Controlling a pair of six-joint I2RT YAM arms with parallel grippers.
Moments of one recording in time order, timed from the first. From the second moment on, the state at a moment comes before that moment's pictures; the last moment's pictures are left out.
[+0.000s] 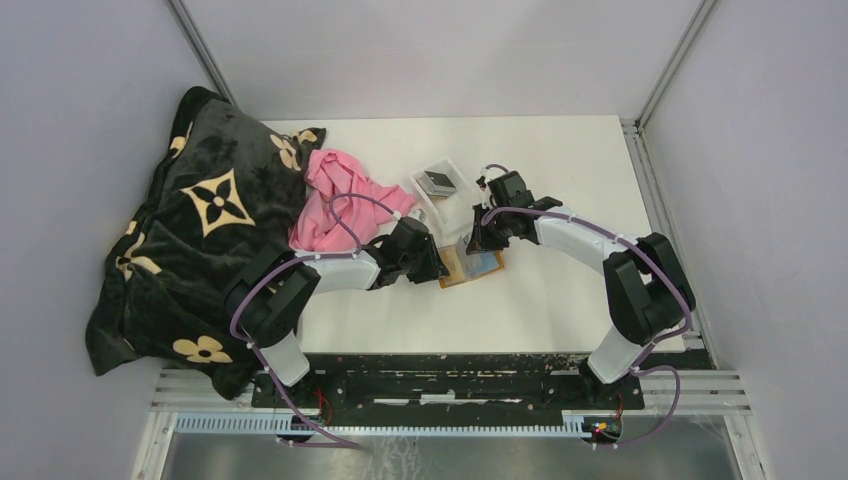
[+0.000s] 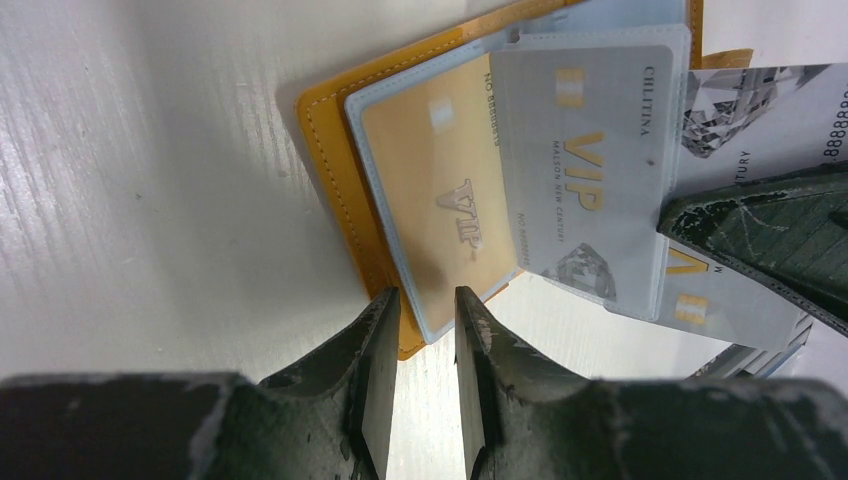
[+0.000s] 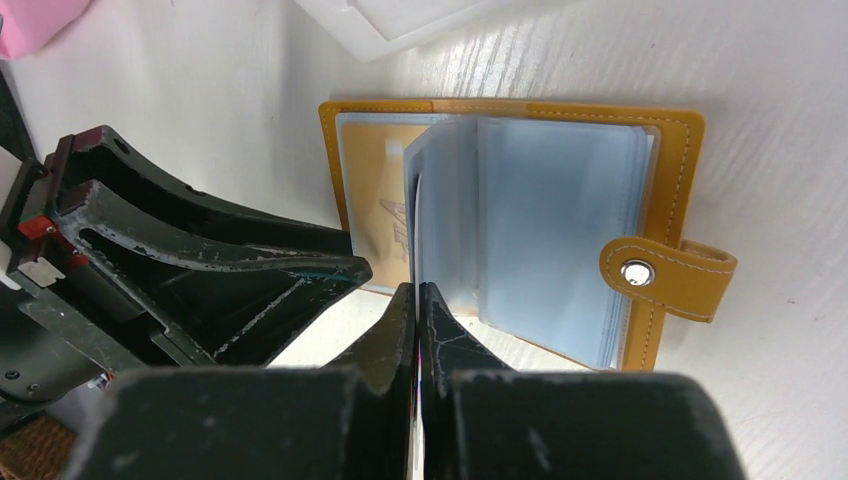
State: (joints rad) left arm -0.75 1.71 0.81 0.08 0.06 -0.88; right arm 0.50 1.67 1.09 -0.38 -0.28 0.47
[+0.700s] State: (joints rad) left arm -0.75 1.73 0.85 0.08 0.08 -0.88; right arm 0.52 1.68 1.09 -0.38 -0.27 0.47
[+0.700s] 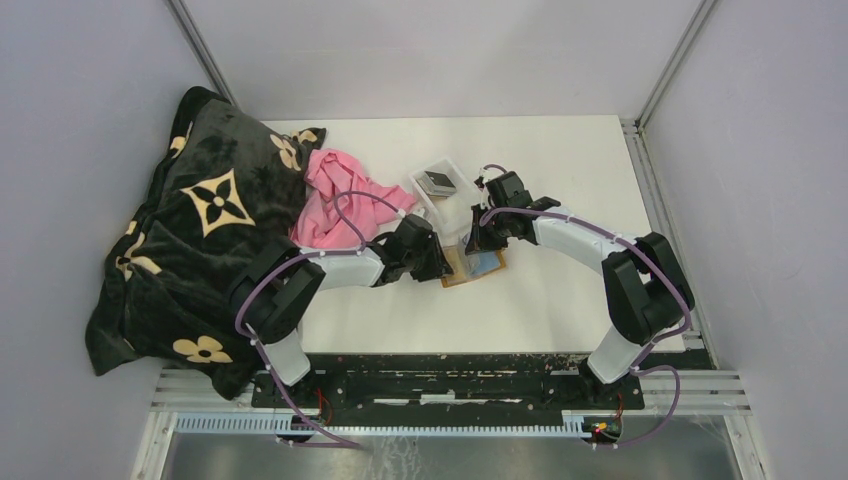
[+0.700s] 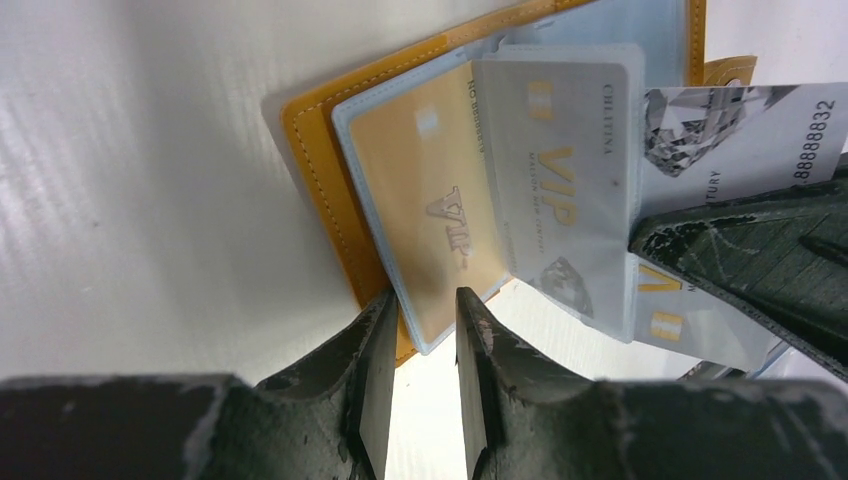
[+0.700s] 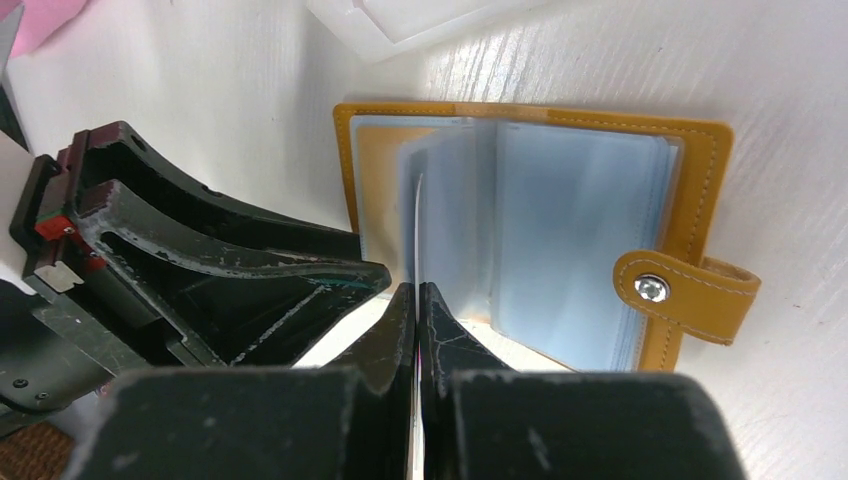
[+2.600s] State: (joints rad) left arm -0.79 1.50 0.80 -0.13 -0.08 -0.88; right arm 0.46 1.75 1.02 -0.28 -0.46 0.44
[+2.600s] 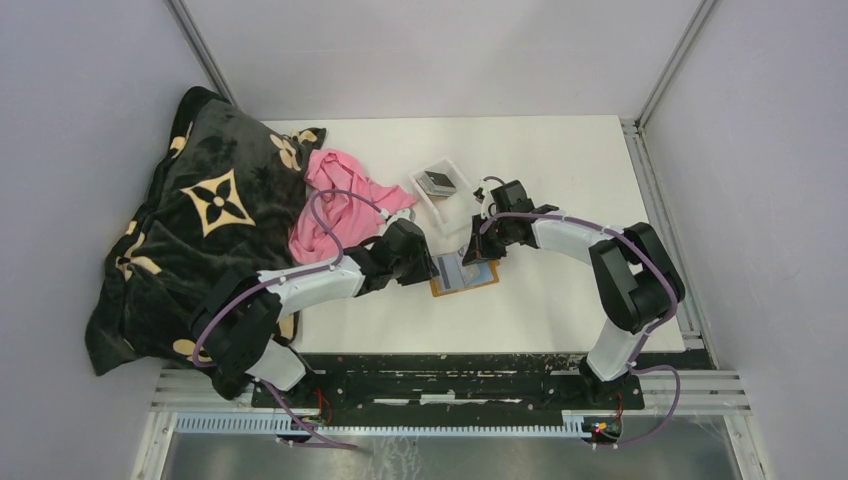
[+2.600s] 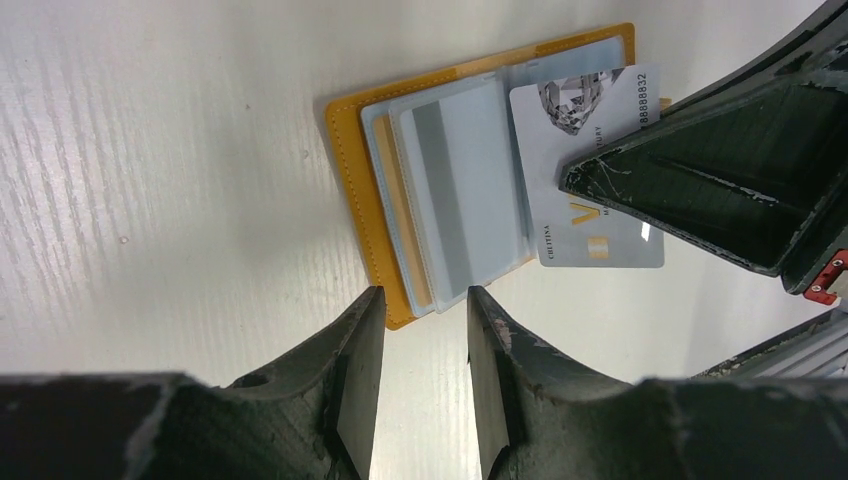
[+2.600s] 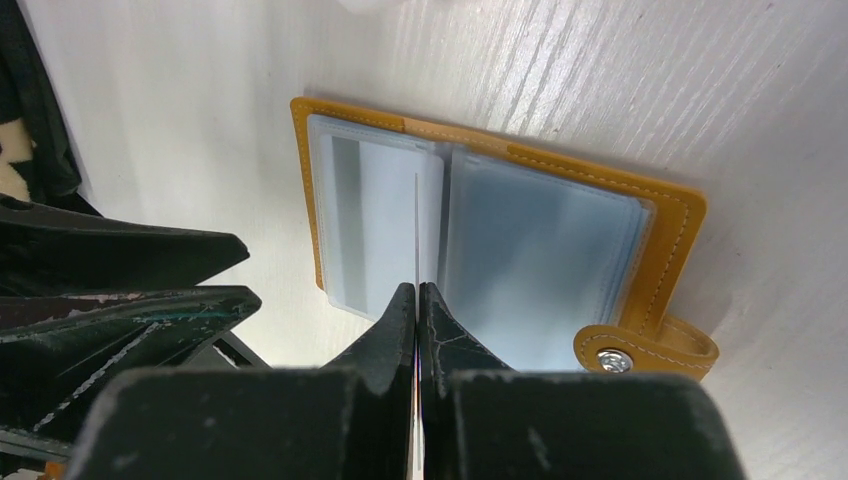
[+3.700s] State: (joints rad) left arm -0.79 1.61 0.80 -0.12 -0.10 -0.88; right arm 0.46 1.78 0.98 -0.18 -0.48 0.45
